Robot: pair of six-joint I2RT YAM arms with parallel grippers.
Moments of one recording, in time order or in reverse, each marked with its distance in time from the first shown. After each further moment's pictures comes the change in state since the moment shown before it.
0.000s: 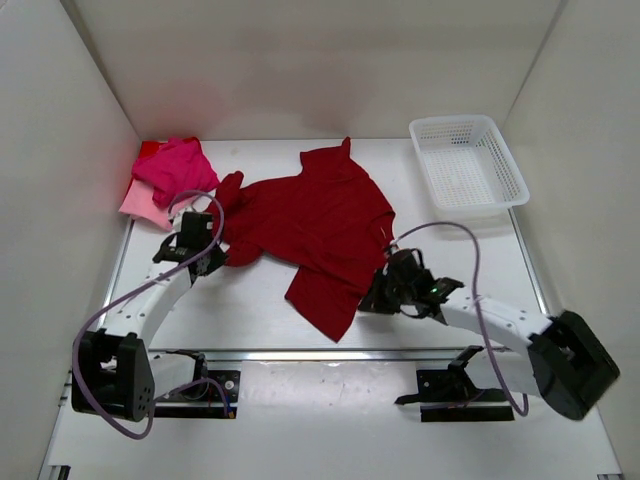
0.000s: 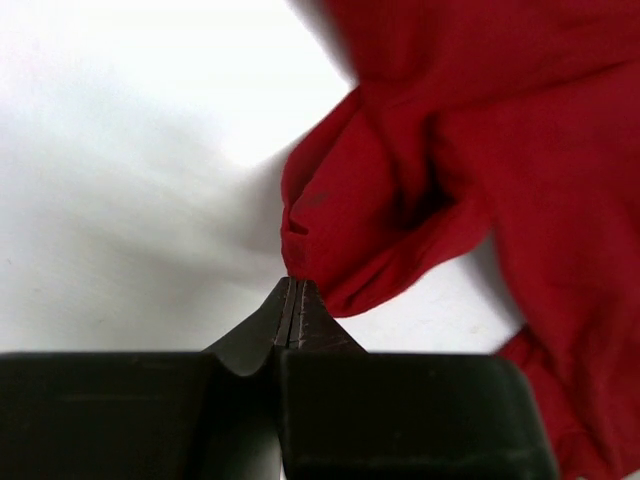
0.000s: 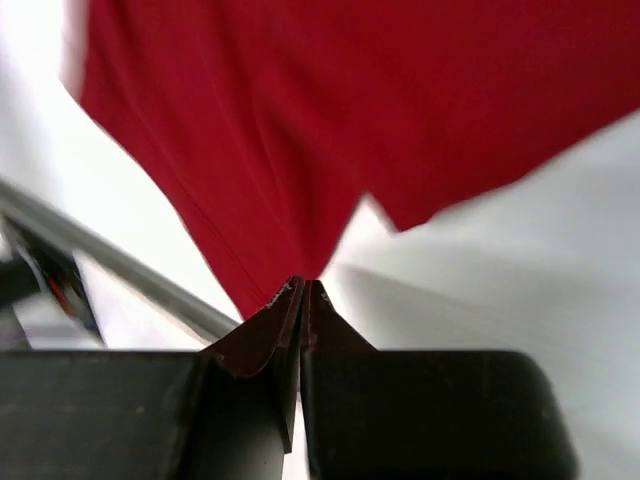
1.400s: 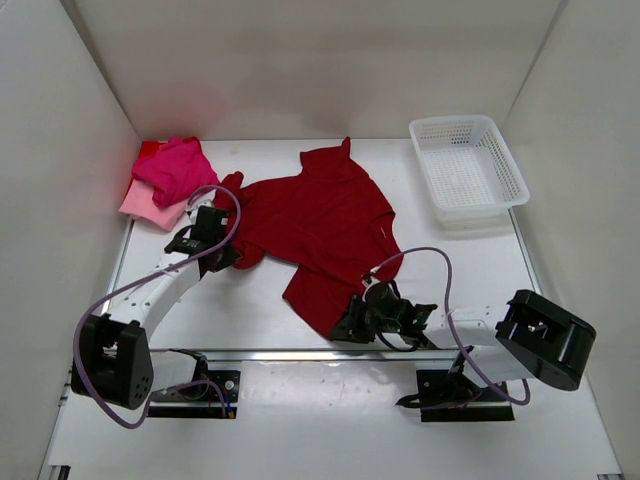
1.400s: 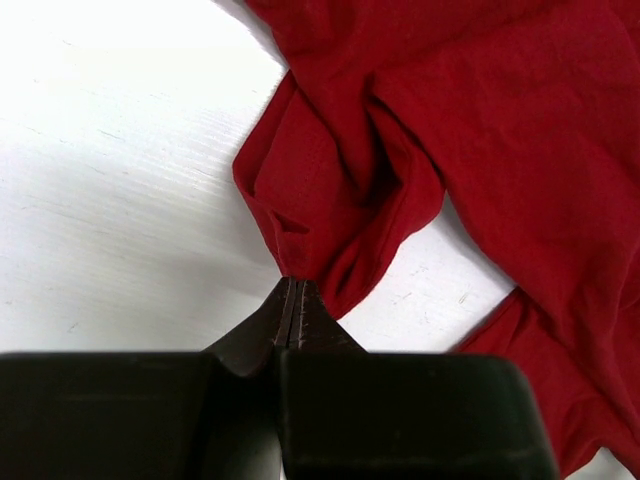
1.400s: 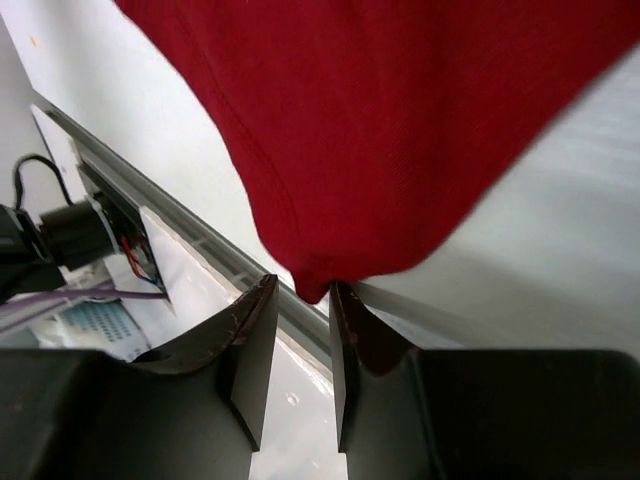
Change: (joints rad) left arm -0.111 0.072 0.109 -0.045 -0.020 0.060; right arm 0.248 0.095 -0.135 0.395 0.069 0.340
